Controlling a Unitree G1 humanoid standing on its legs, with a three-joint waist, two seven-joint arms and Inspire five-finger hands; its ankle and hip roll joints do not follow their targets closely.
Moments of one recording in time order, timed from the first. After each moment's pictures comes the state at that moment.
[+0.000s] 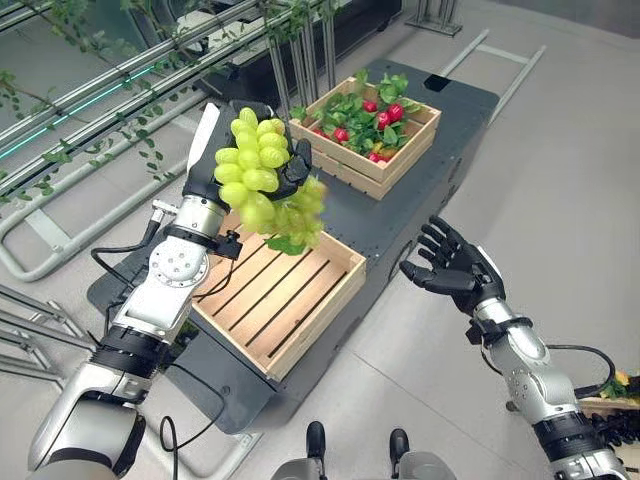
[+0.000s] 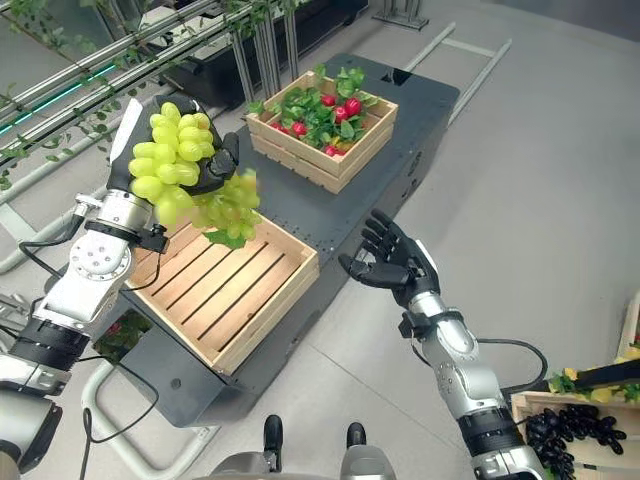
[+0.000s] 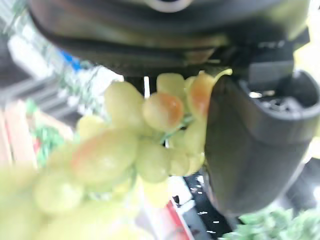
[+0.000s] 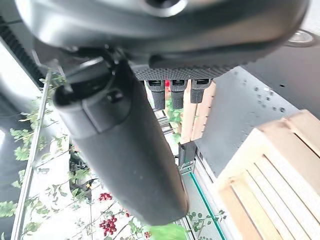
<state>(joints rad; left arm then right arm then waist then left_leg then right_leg) -0.58 0.73 -0.29 0.22 -0.42 -0.29 0.08 -0.21 -0.49 0.13 0.14 0.71 0.00 0.12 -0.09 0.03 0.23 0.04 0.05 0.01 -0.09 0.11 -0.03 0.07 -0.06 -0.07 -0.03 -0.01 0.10</state>
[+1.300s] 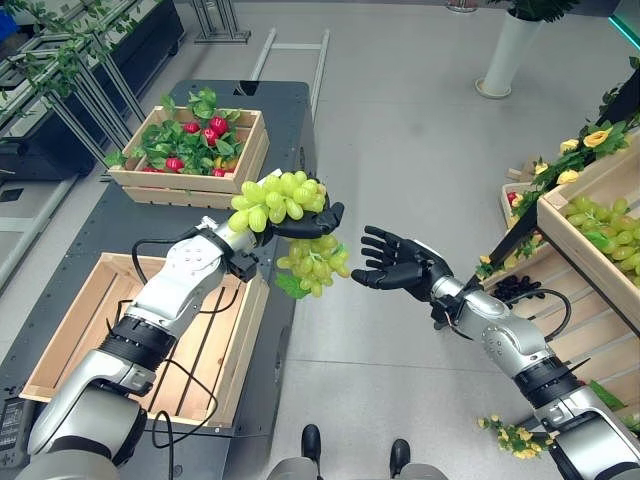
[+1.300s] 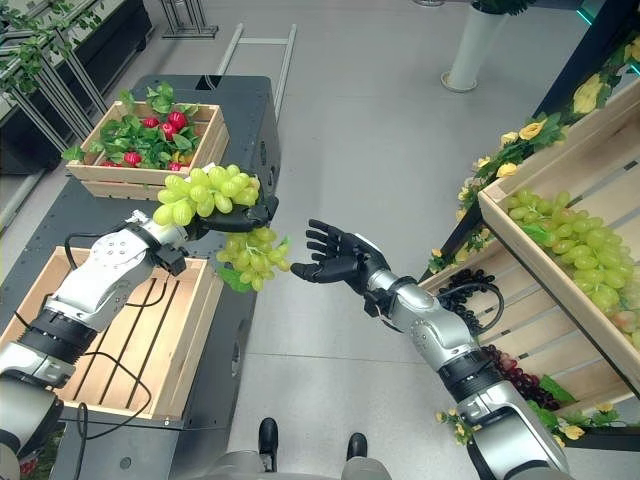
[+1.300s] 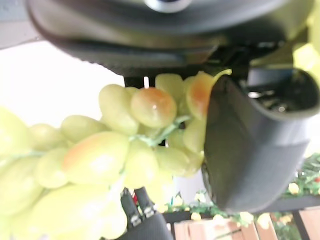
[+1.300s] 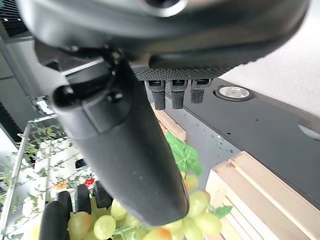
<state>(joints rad) -0.64 0.76 -0.43 0.26 -0.60 -0.01 -0.28 -0.48 -0.54 0.42 0.24 0.83 0.24 0.15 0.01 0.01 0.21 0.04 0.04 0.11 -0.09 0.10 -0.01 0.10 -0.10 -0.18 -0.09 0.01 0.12</state>
